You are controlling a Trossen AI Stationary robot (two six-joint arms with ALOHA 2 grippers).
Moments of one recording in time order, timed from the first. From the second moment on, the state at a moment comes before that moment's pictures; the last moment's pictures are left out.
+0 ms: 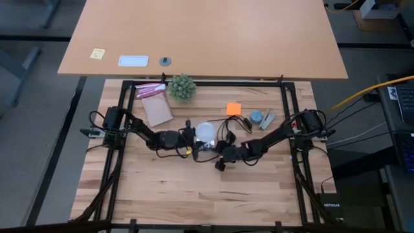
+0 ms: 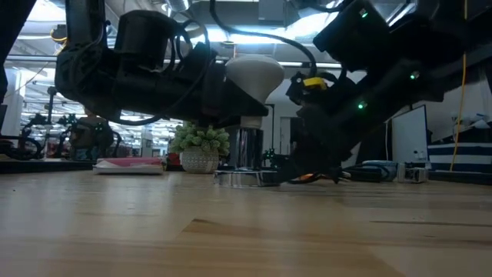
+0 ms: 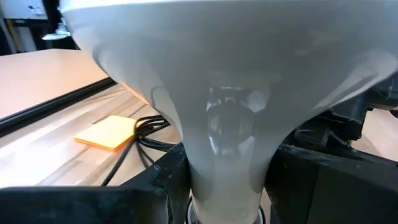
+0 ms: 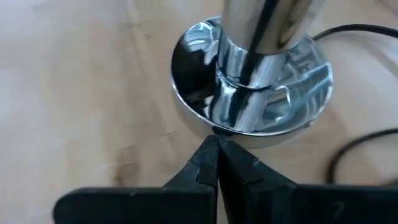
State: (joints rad) left arm -0.10 1.98 0.58 1.29 -0.36 -0.07; right arm 0.22 1.89 0.77 0.36 0.43 0.41
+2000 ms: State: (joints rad) left arm -0.10 1.98 0.58 1.29 -0.35 -0.07; right arm 0.32 1.87 0.77 0.42 0.42 0.36
